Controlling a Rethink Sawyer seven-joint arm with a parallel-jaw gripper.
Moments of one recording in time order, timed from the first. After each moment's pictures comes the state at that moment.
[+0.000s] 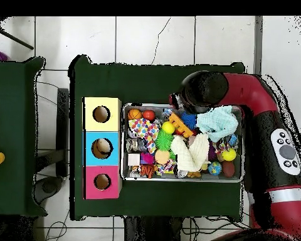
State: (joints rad) arm -0.73 -0.46 0.71 1.20 -0.58 1.11 1.30
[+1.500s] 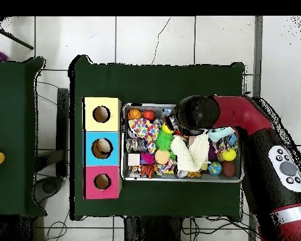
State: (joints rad) arm -0.76 -0.56 0.67 1.46 -0.56 0.99 1.30
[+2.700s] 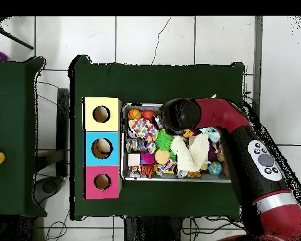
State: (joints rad) arm -0.69 -0.50 0.63 1.46 -0.53 0.88 1.30
